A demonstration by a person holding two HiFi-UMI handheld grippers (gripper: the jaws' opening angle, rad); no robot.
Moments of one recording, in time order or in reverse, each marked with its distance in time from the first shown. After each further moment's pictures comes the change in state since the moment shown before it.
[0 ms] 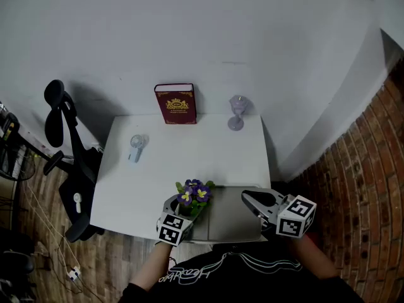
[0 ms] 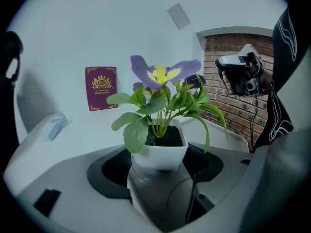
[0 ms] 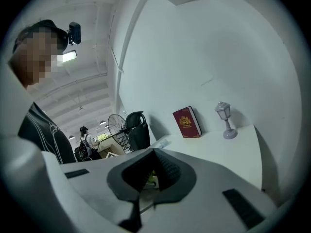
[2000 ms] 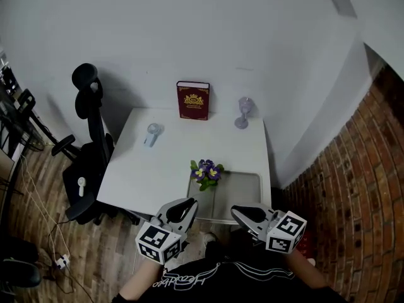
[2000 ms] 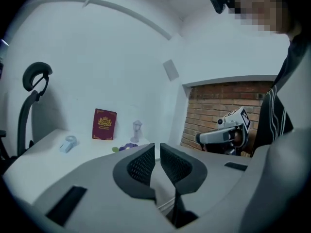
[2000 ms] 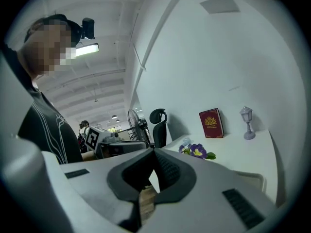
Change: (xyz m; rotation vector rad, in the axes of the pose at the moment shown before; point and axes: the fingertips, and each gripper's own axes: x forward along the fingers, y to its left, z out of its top) left arm -0.198 -0.081 0.071 -0.119 -0.397 -0.072; right arm -0.025 0.150 -0.044 -0.150 -0.007 0.105
